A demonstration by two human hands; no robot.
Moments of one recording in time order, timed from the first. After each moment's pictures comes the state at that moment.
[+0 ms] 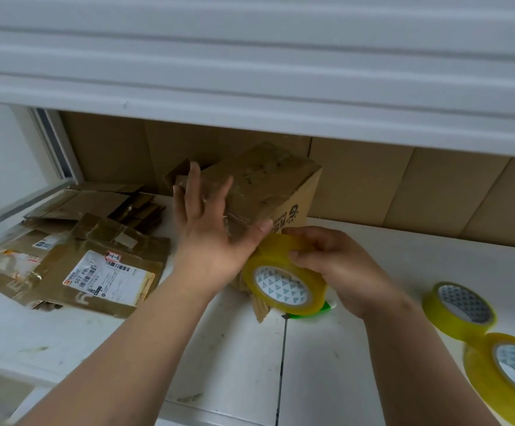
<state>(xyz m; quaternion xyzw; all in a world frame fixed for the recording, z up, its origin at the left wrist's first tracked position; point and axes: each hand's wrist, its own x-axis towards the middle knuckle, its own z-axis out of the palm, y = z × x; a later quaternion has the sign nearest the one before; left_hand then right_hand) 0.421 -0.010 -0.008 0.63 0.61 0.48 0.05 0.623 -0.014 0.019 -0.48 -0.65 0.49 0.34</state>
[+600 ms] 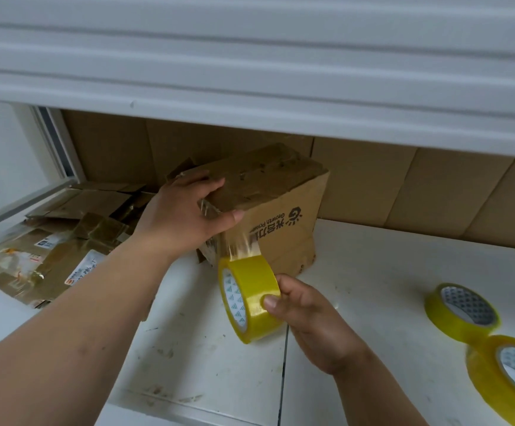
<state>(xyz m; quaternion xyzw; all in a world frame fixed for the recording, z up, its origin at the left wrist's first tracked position) 0.366 0.012 0.029 0.68 0.65 0.35 0.04 0.597 -0.041 -0.052 -0.32 -0.59 0.64 0.37</state>
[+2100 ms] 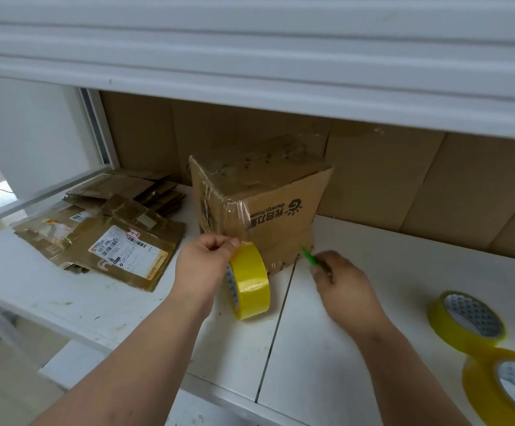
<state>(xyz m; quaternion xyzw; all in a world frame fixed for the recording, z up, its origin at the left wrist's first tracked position) 0.449 -0.045 -0.036 0.33 0.64 0.62 0.32 0.661 -0.002 -0.059 -0.55 -0.76 0.18 0.29</state>
